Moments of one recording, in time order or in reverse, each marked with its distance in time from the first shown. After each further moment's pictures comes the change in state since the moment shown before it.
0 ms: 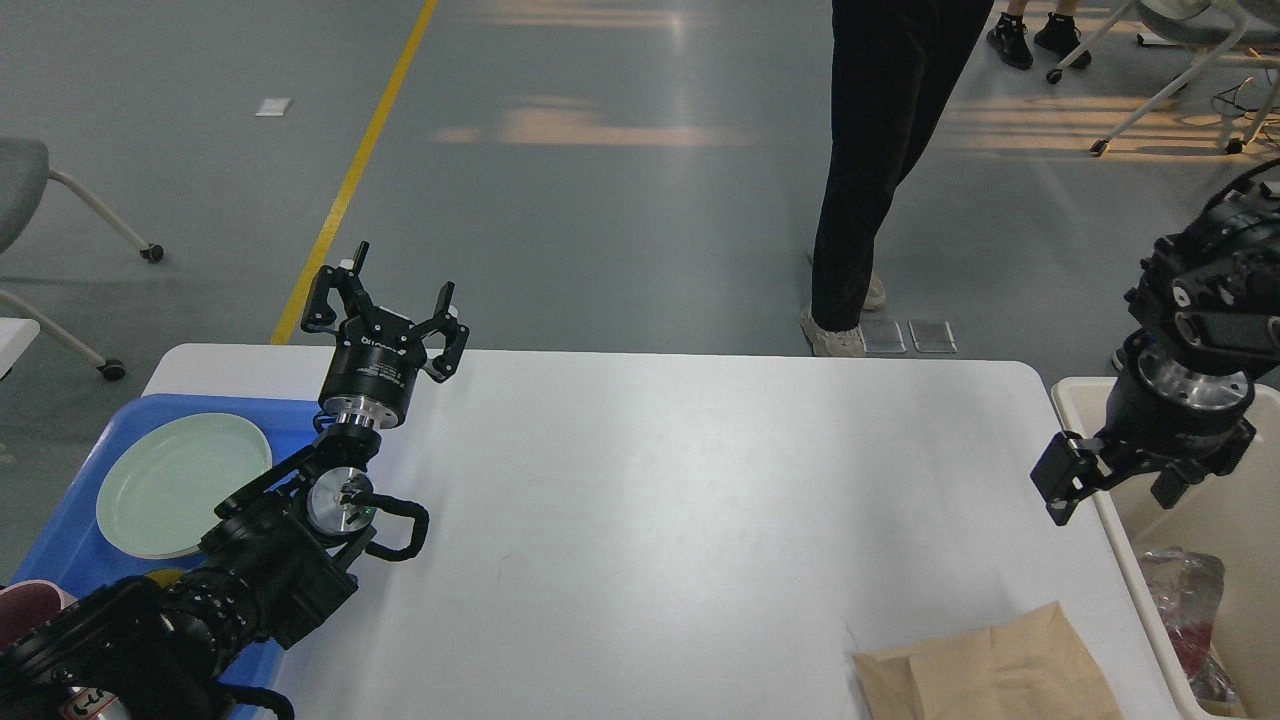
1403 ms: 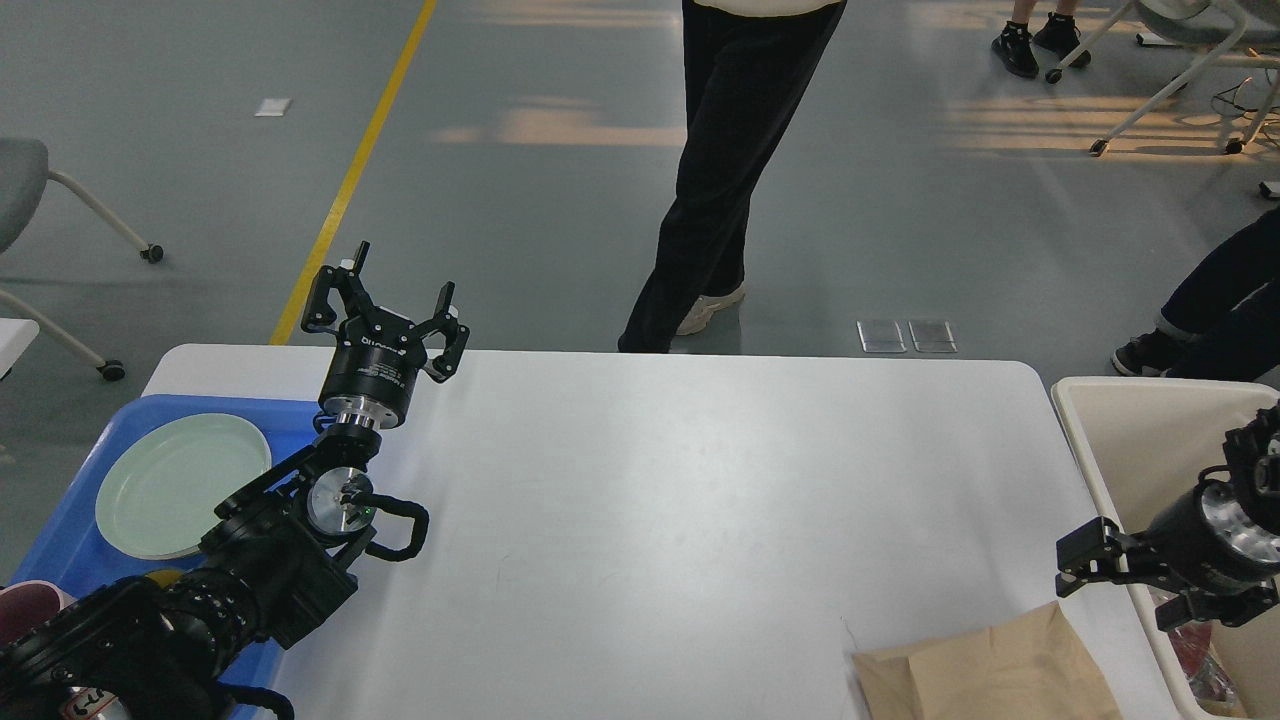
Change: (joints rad) left arm 0.000 0.000 0.000 0.000 0.000 0.001 0.000; right arm -0.304 -0.156 0.017 -0.023 0.355 -0.225 -0.003
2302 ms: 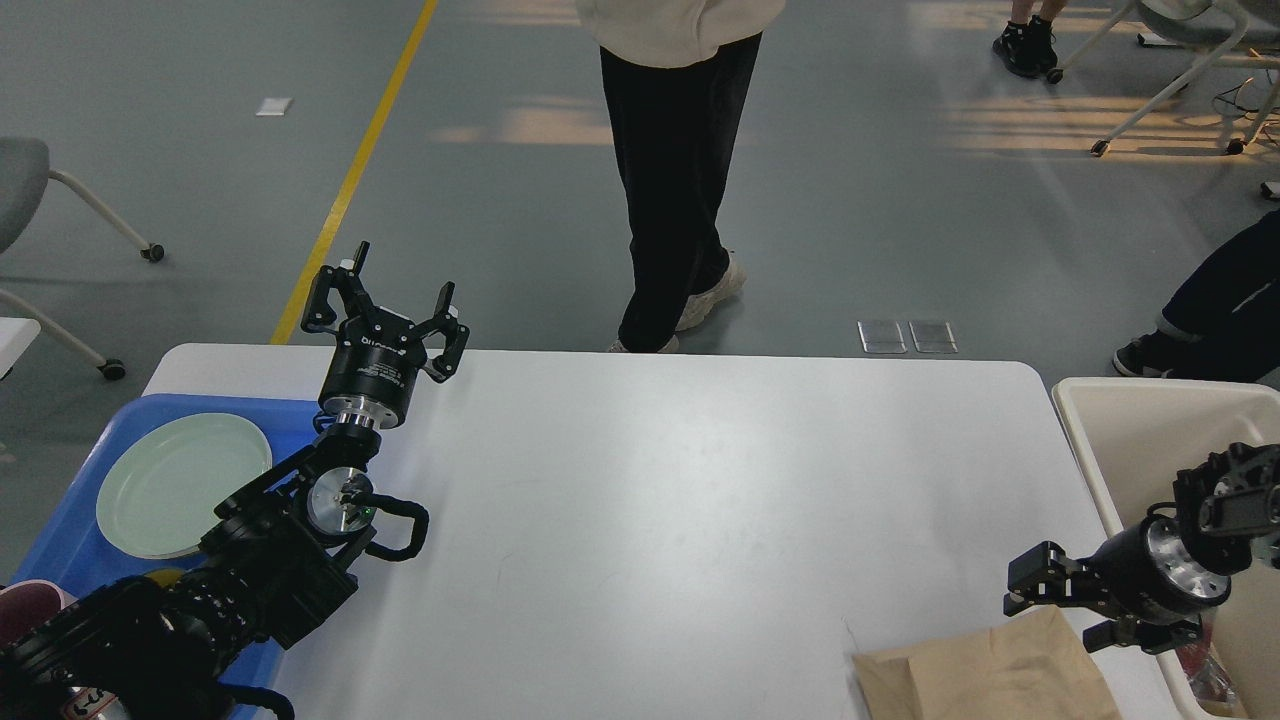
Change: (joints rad) left arm 0.000 0.000 0.000 0.000 0.000 0.000 0.000; right arm -0.115 0.030 0.089 -0.009 0.094 -0.072 0.002
